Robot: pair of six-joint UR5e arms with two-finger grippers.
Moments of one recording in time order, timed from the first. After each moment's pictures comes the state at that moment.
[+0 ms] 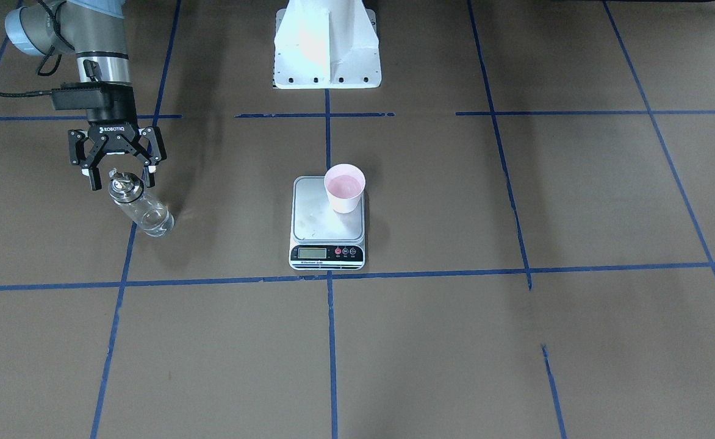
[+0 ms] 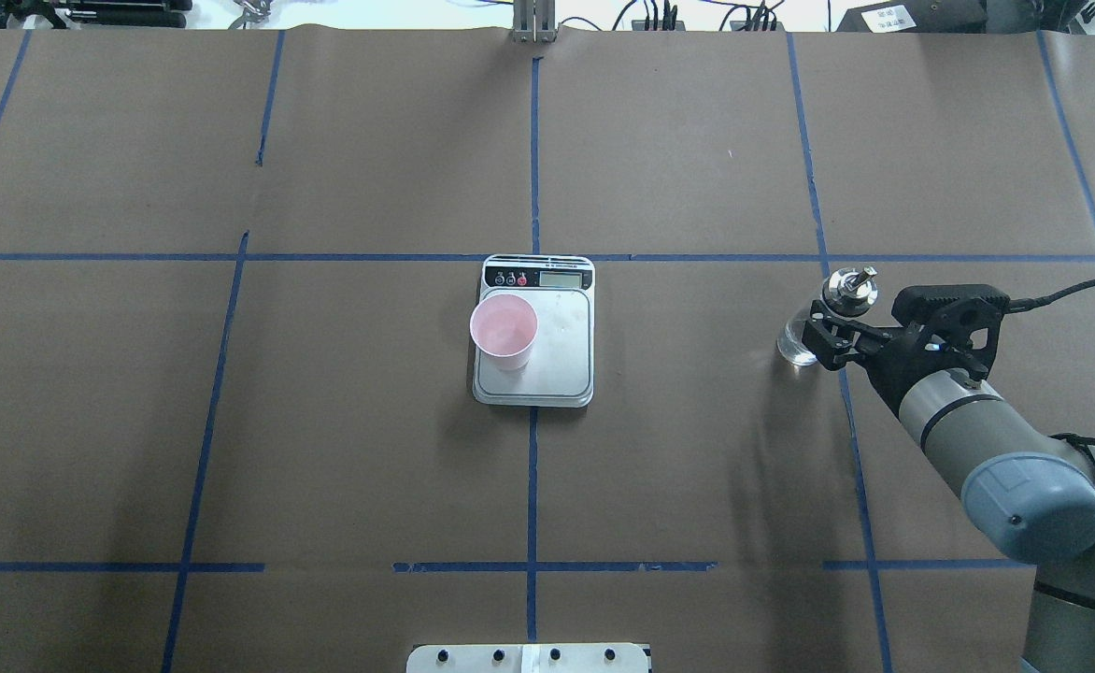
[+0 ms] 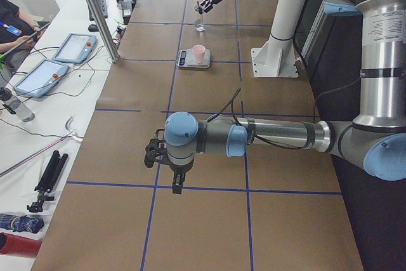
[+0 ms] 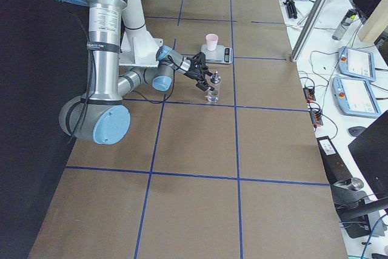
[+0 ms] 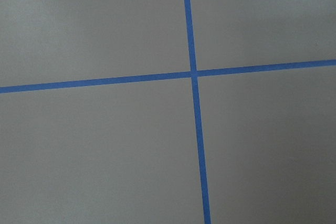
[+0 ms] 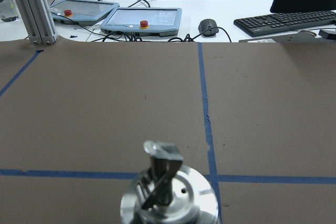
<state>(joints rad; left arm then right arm) -1.64 -1.48 -1.72 -1.59 -2.37 0.08 0.36 -1.67 2.00 -0.89 0.94 1.24</state>
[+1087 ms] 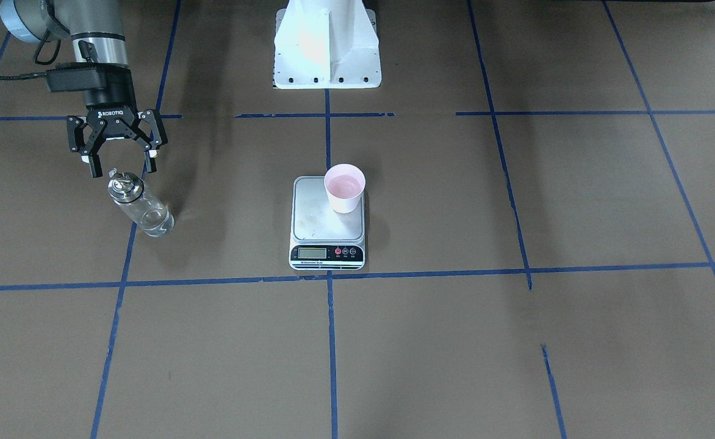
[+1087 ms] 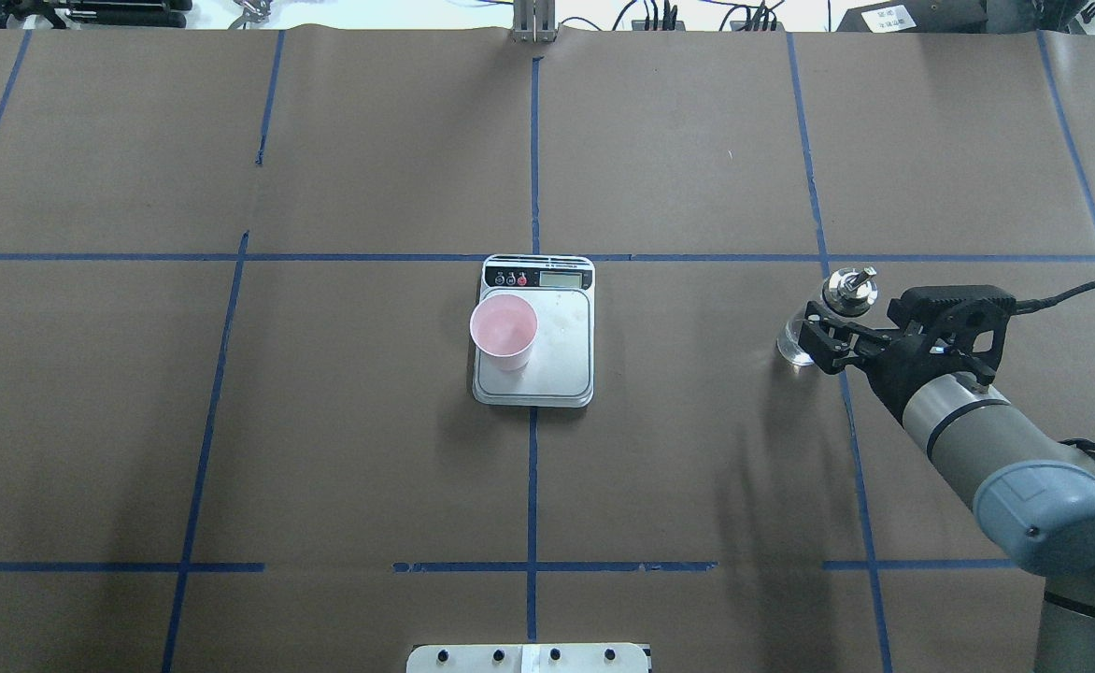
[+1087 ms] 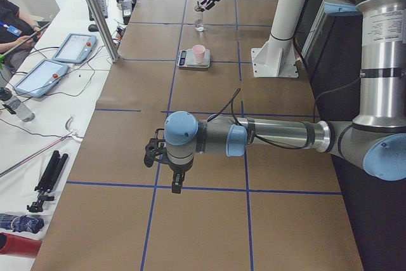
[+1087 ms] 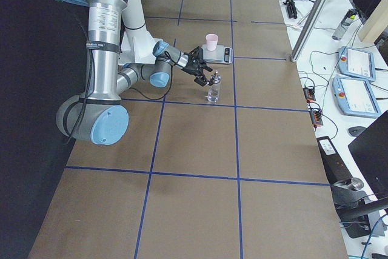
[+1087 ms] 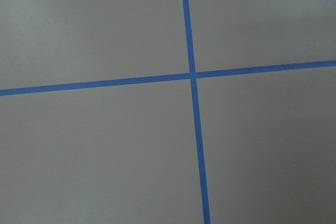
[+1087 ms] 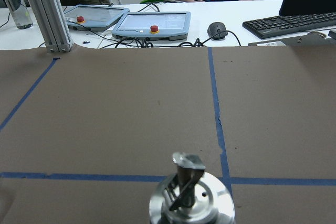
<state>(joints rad) -1.64 -1.48 -1.72 -1.59 -2.37 0.08 0.35 -1.70 2.08 -0.89 0.92 1.23</state>
